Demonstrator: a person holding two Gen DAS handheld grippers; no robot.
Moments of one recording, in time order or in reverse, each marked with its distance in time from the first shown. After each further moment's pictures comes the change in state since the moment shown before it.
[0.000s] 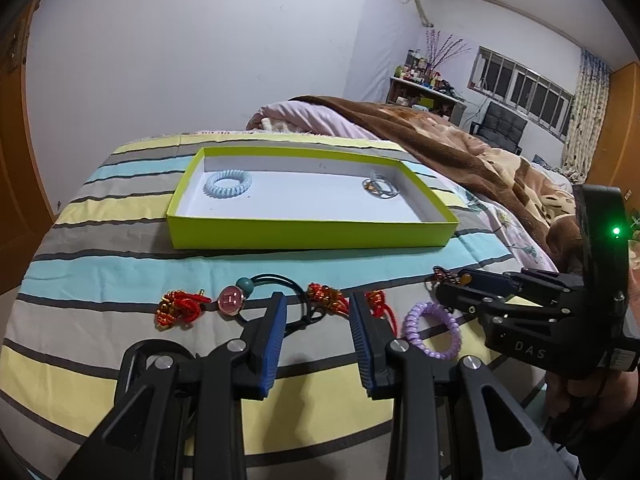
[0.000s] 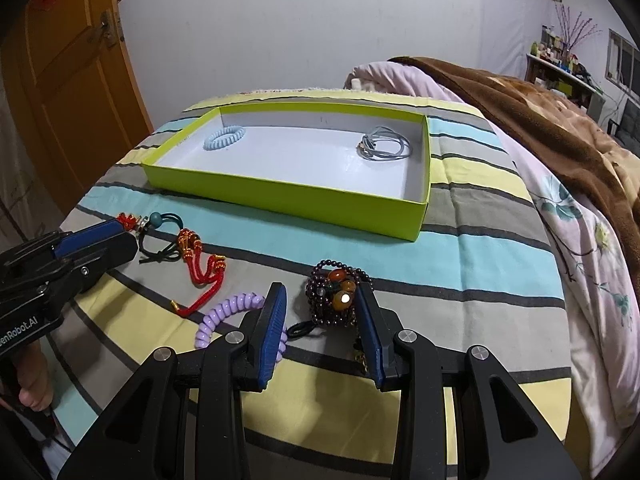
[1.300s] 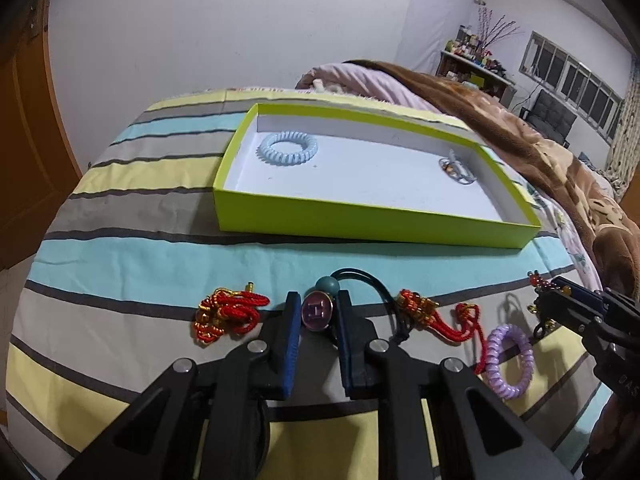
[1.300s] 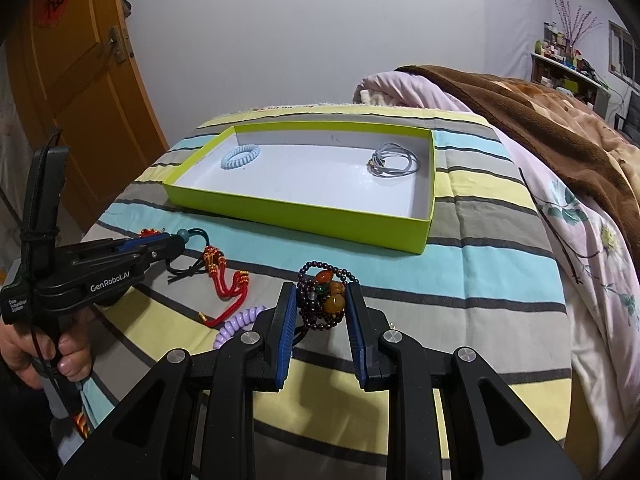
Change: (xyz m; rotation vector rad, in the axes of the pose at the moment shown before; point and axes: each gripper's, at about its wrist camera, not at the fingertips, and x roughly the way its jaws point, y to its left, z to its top) left arm 0.032 0.034 0.008 -0.077 0.126 0.132; right arm -0.018 -0.001 0.005 0.026 -0.038 0.061
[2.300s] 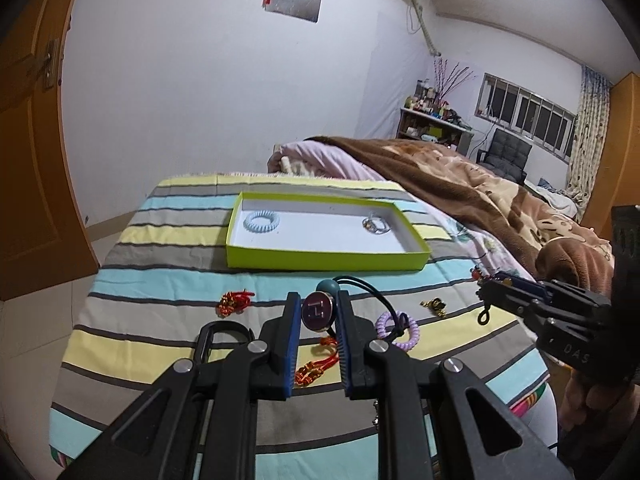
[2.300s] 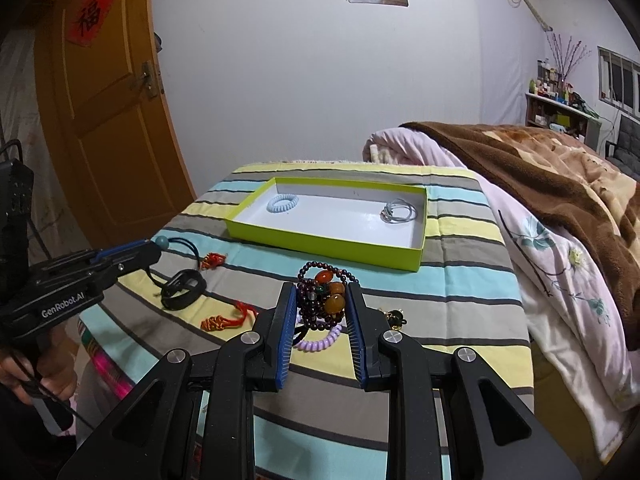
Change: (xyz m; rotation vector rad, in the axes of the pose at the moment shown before) left arm -0.138 -0.018 -0.025 0.054 -0.242 -0.085; right arm -0.097 0.036 -0.015 -0.030 -0.177 0.010
